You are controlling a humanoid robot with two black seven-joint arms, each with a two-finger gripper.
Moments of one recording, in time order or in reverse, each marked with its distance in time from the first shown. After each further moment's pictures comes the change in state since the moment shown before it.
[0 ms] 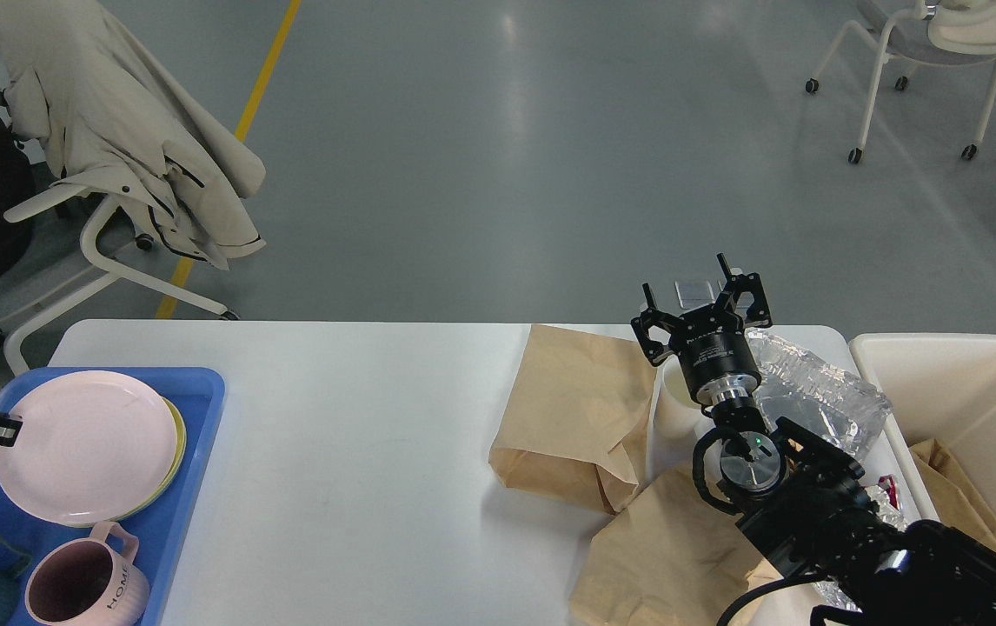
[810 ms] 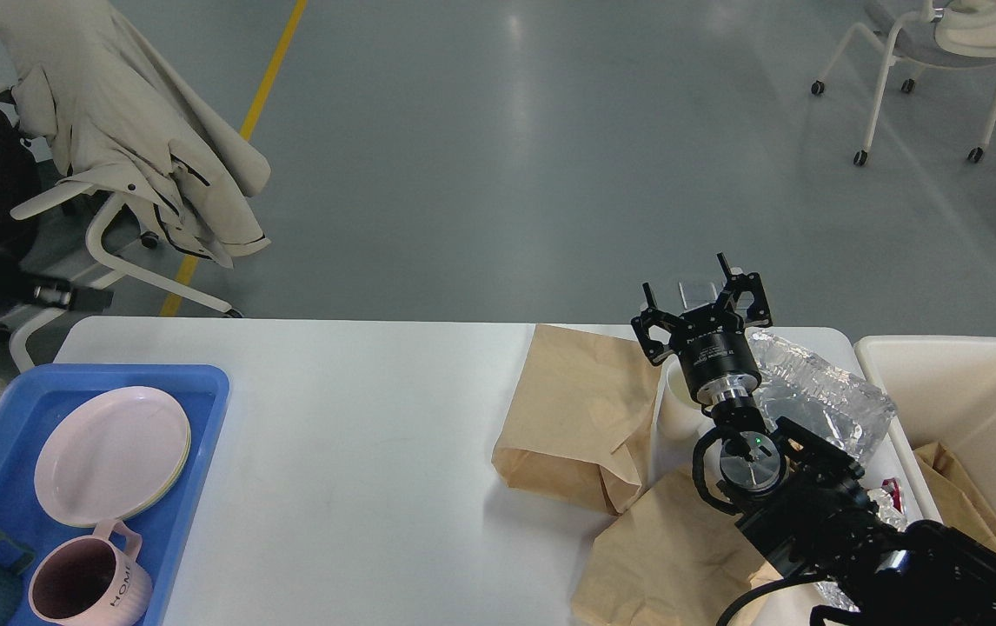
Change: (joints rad) left arm -0.414 -0.106 -0.011 -0.001 -0.055 -0.210 -0.051; right arm 0.000 0.000 0.000 0.000 0.001 0.000 0.000
